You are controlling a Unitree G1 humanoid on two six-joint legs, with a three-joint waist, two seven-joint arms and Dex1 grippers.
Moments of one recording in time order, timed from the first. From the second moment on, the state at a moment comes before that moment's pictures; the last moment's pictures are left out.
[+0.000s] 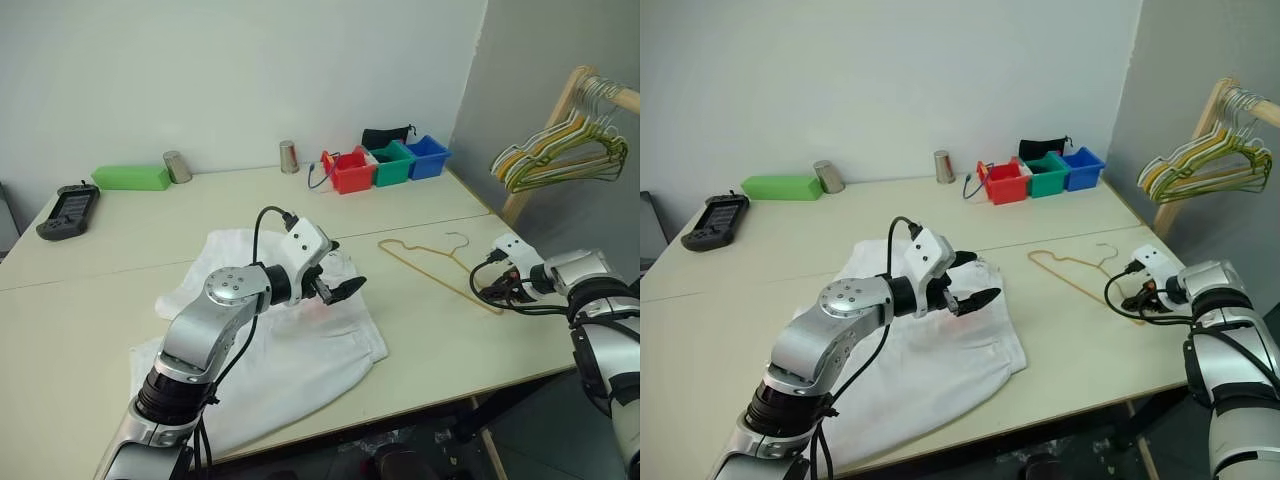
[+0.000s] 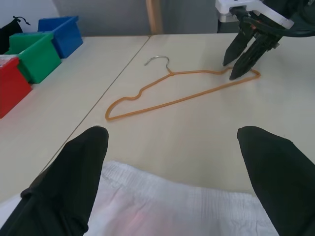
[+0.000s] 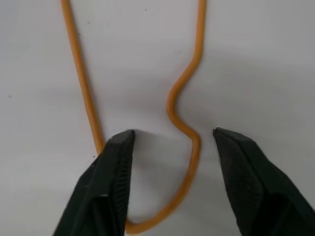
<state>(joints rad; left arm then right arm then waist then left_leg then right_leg) -0.45 0.46 -0.19 -0.35 -0.28 0.74 -0.66 -1.01 -0.67 0.18 1.29 -0.21 0.37 1.04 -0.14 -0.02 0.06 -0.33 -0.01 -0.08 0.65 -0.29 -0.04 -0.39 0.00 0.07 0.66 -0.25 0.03</state>
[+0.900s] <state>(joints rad) -0.60 0.64 0.04 -0.11 -0.35 0.69 -0.79 -0.97 -0.78 0.30 1.01 -0.38 -0.12 0.92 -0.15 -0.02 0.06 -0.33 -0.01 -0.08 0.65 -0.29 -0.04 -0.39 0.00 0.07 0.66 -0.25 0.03</state>
